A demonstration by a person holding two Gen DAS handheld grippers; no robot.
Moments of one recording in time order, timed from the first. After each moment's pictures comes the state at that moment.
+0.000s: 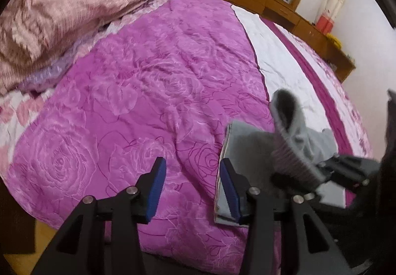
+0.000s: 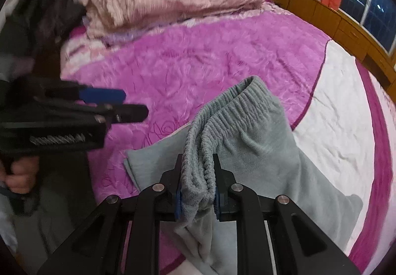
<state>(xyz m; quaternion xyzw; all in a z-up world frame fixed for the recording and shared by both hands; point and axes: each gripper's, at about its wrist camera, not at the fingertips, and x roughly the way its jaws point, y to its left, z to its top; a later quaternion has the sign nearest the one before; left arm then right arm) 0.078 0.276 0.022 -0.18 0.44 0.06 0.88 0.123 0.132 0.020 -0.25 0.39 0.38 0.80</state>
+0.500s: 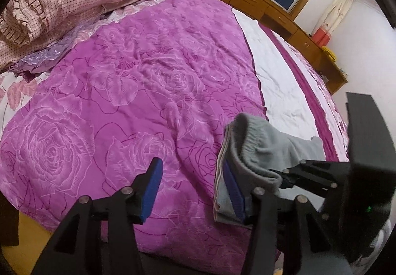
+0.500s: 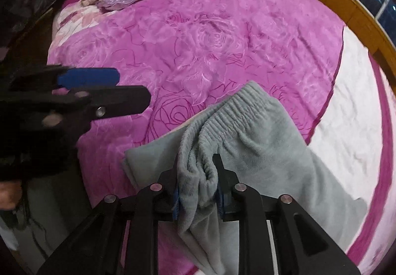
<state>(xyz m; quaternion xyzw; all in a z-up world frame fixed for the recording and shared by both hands) 0.072 0.290 0.018 -0.23 0.43 0.03 0.87 0.138 0.172 -0.006 -0.29 0.47 0.37 0.75</state>
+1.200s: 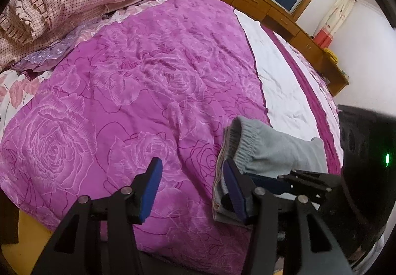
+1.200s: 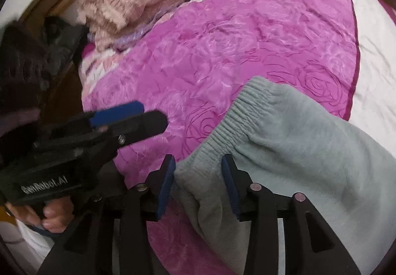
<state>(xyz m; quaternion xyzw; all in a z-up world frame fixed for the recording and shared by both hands) 0.071 0.289 0.019 -0.23 0.43 0.04 0.87 0.148 0.159 -0.006 -0.12 0.52 0.44 0.73</state>
